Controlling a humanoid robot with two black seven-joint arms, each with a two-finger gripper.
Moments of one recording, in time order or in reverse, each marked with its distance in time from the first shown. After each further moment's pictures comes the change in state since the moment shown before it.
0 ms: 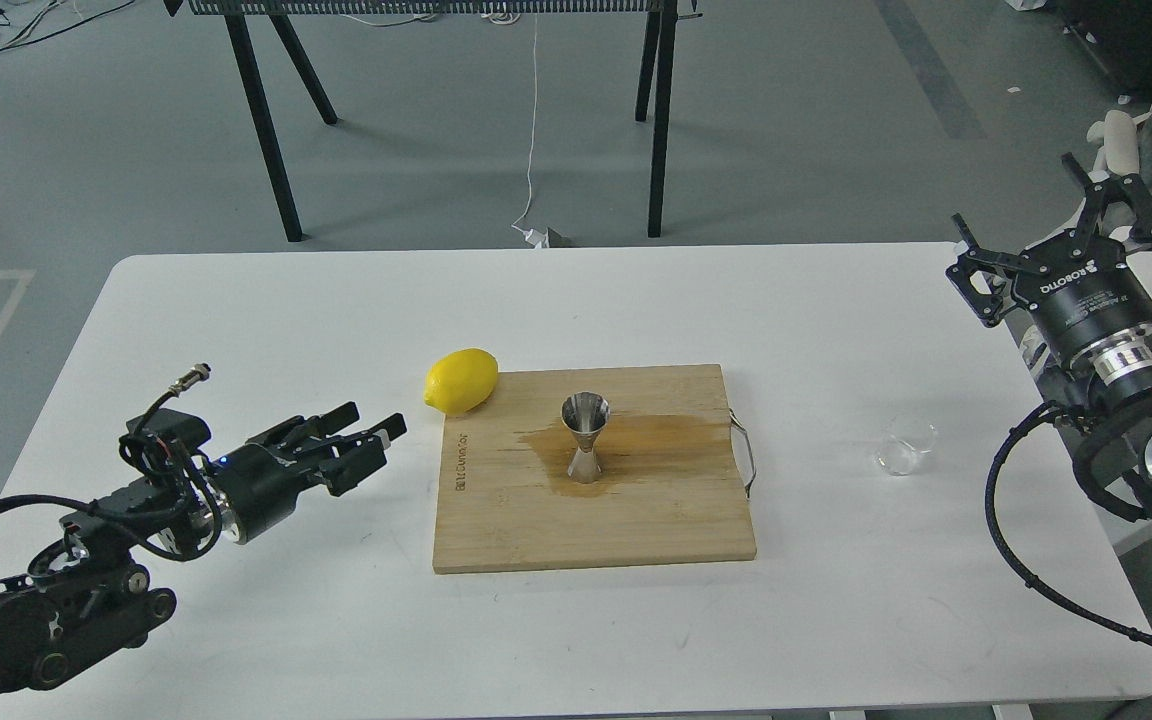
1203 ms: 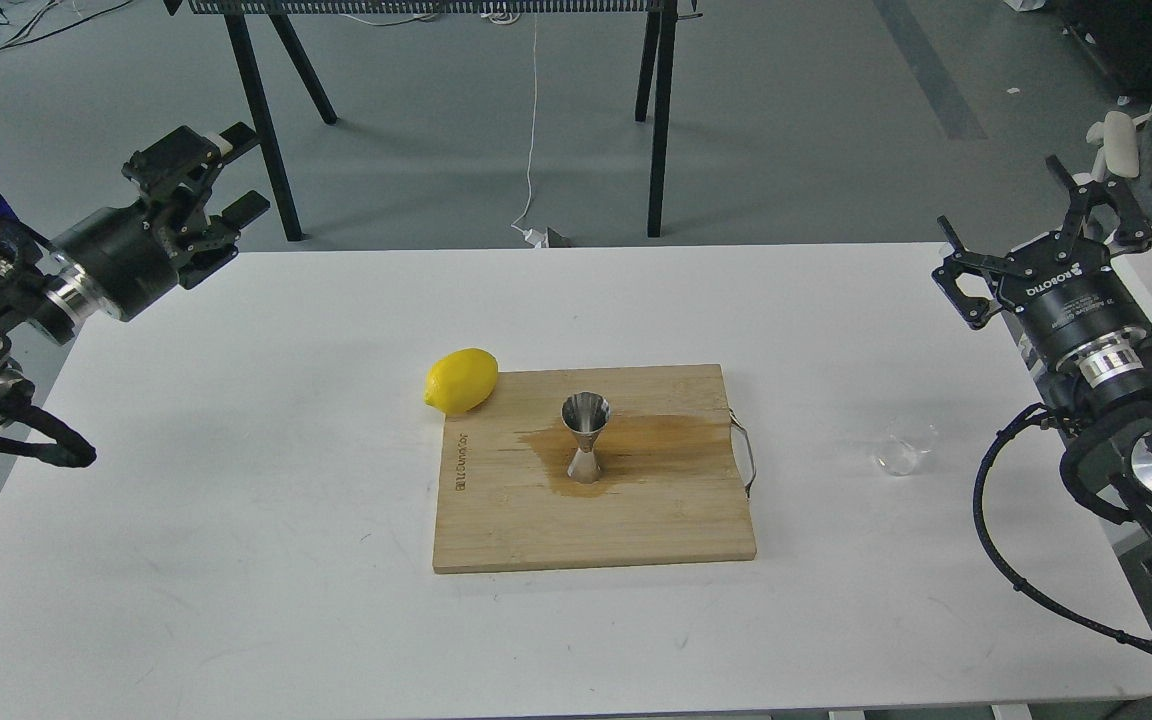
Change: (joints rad) left arm -0.164 -0.012 -0.557 0.166 -0.532 -0.790 0.000; right arm -0.001 0.032 0.002 0.007 0.000 0.015 0.004
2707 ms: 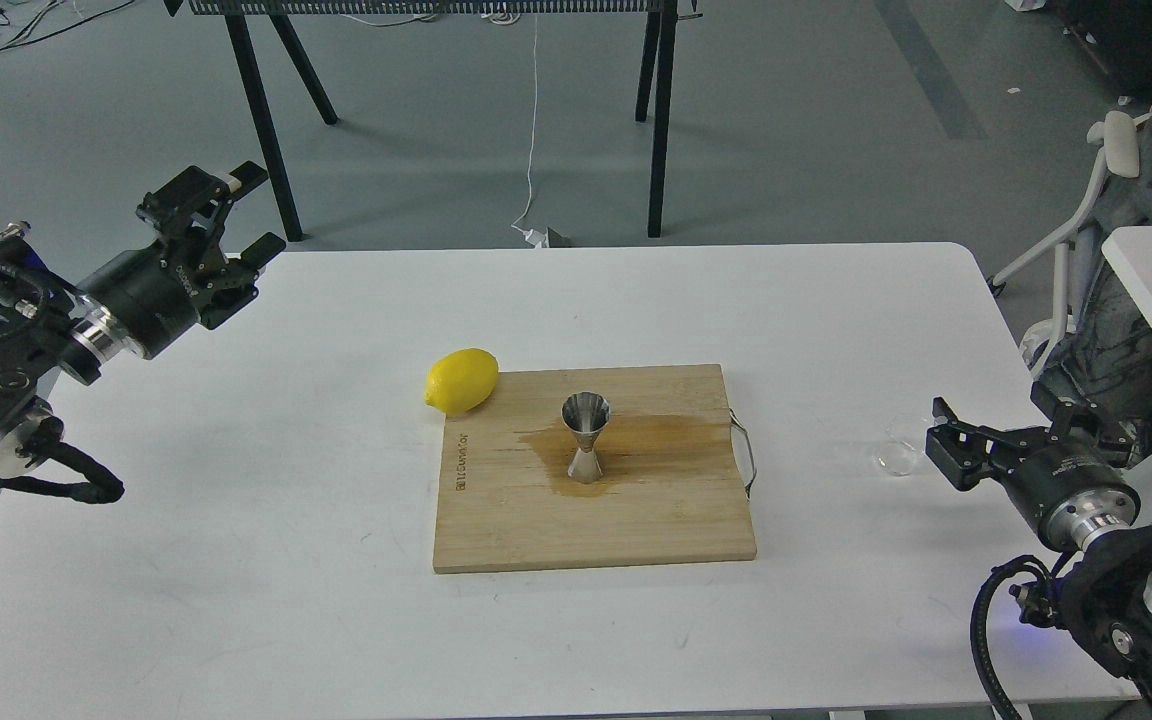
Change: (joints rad) left arm 0.062 -0.040 0.017 0.015 -0.075 0.000 0.000; right arm -0.473 0.045 0.178 0.466 0.382 -0.638 -0.011
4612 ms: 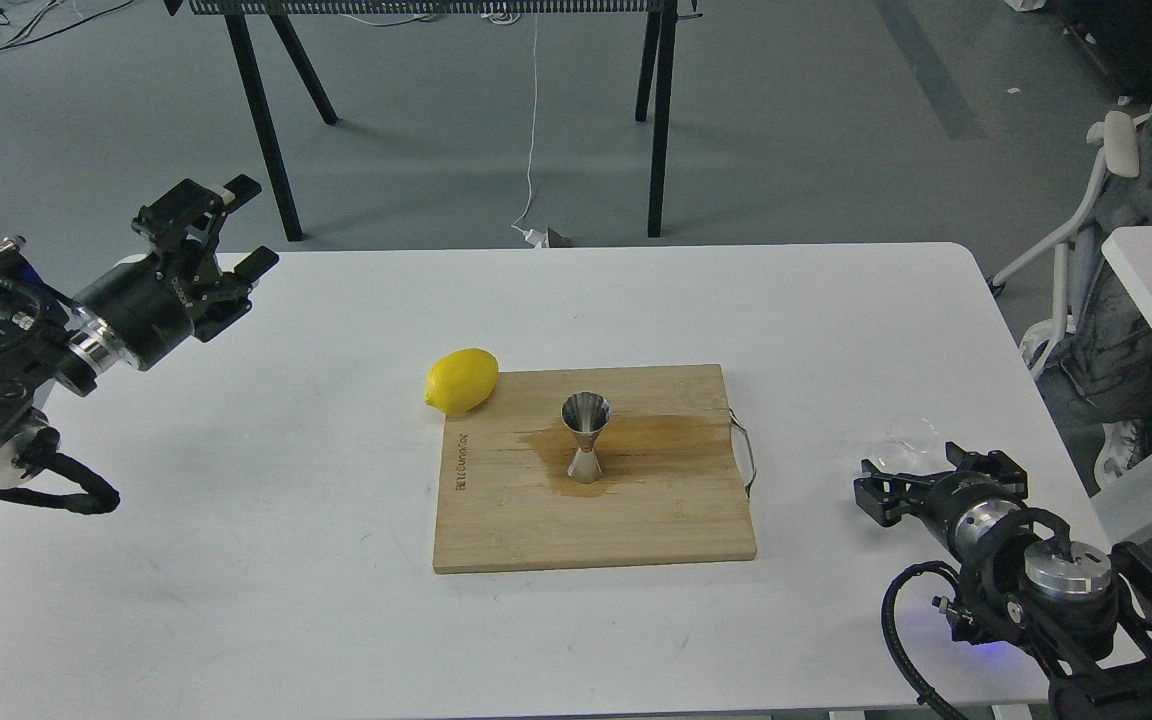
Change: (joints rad) left arm 0.014 0.000 0.000 0.019 -0.002 0.000 0.000; right arm 0.207 0.125 -0.173 -0.307 -0.045 -0.118 -0.003
